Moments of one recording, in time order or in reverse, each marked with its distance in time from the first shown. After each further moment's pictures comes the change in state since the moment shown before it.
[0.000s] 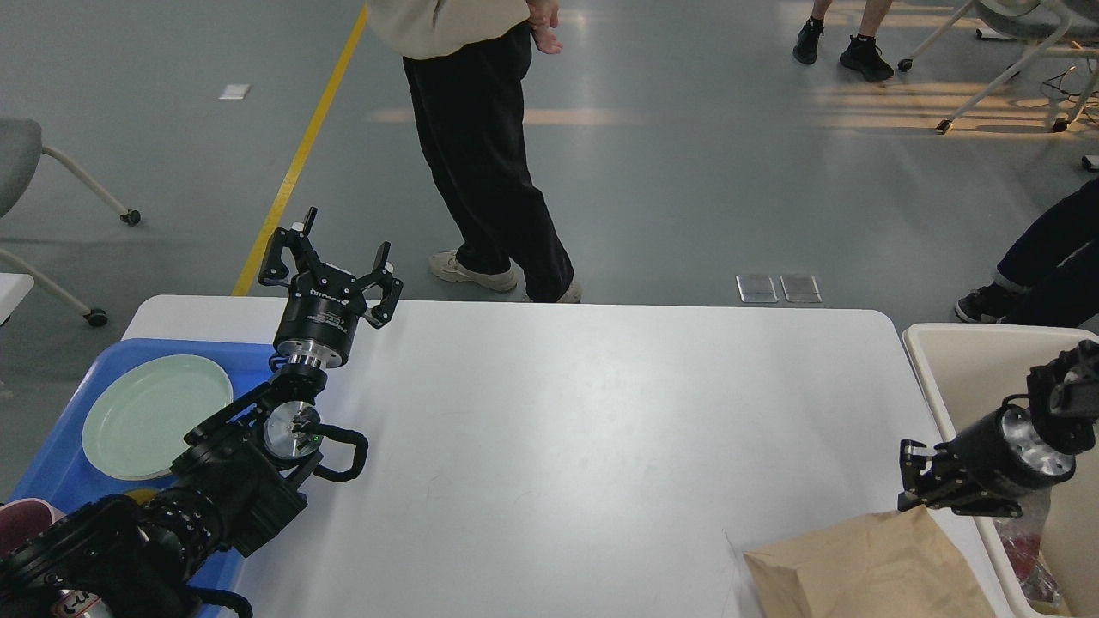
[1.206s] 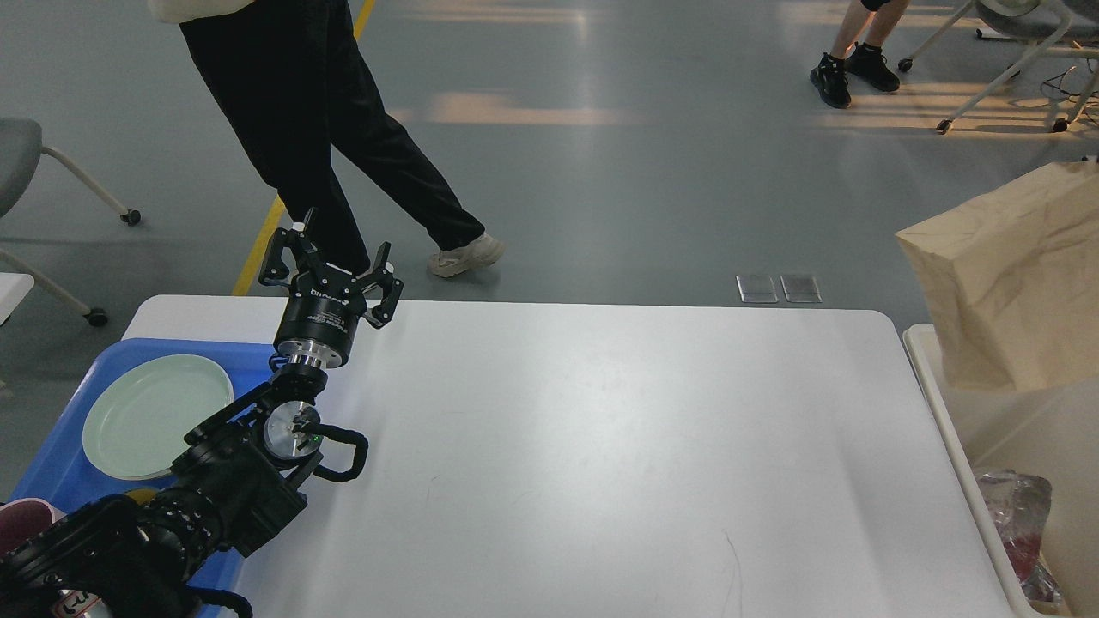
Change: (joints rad) left arm 0.000 0.000 0.000 0.000 0.000 0.000 0.000; right arm 0.434 -0.127 -0.179 -0.432 0.002 0.077 0.003
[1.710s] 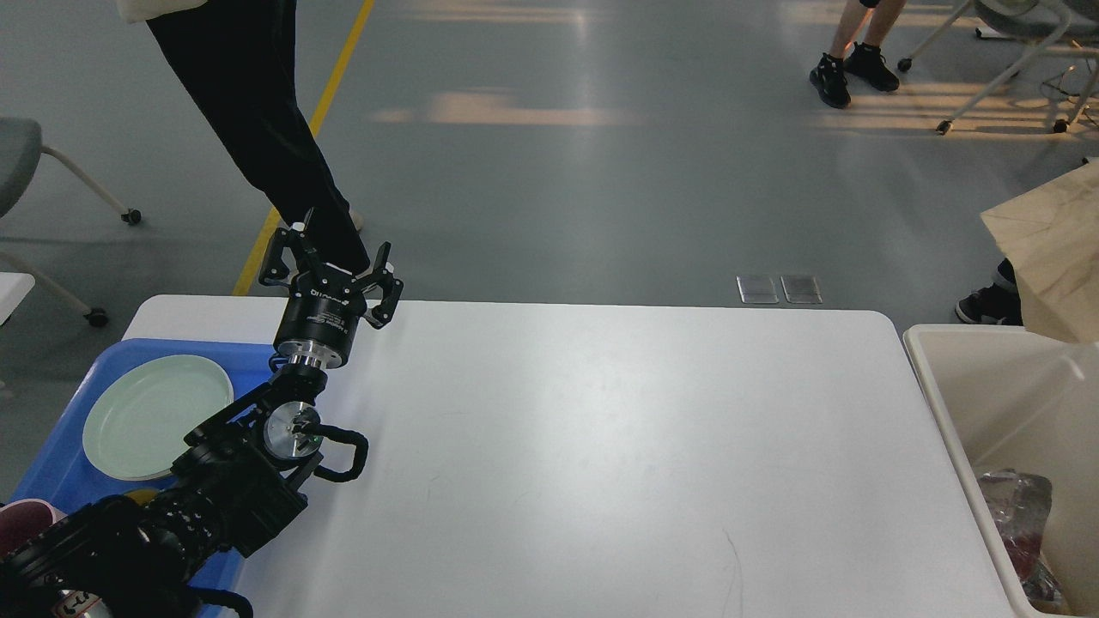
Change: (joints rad) left arm 0.000 0.000 0.000 0.000 -0.001 0.000 0.000; right arm -0.426 -0.187 0.372 -0.026 0.000 -0.738 0.010
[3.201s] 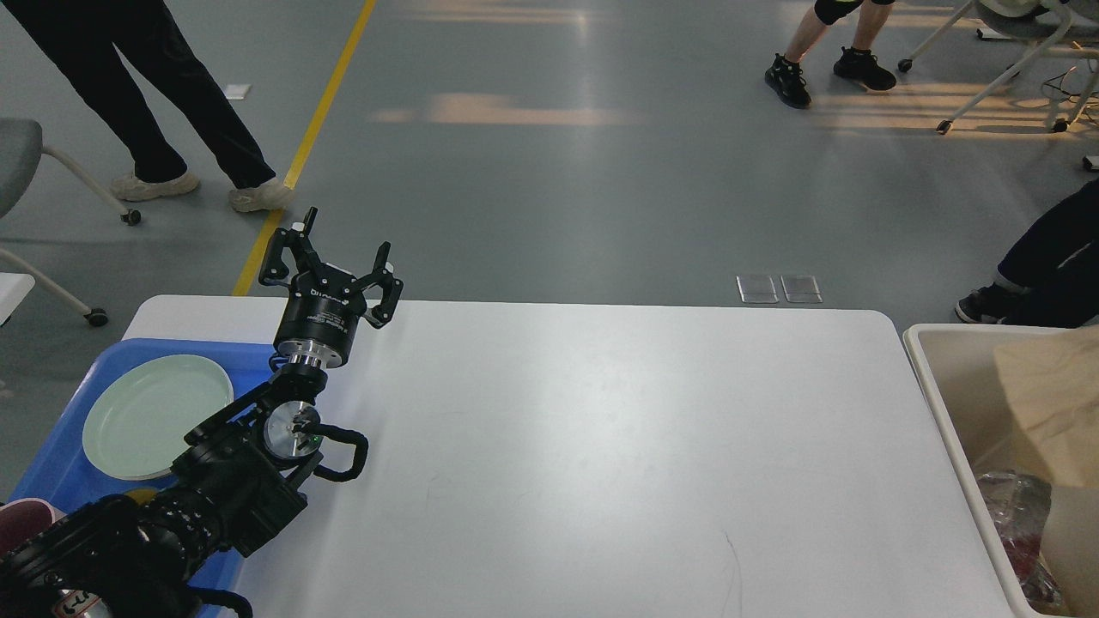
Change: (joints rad) left arm 0.000 0.000 0.000 0.000 0.000 0.000 0.000; right arm -0.384 -0.061 0.225 -0.081 0.009 -0.058 0.001
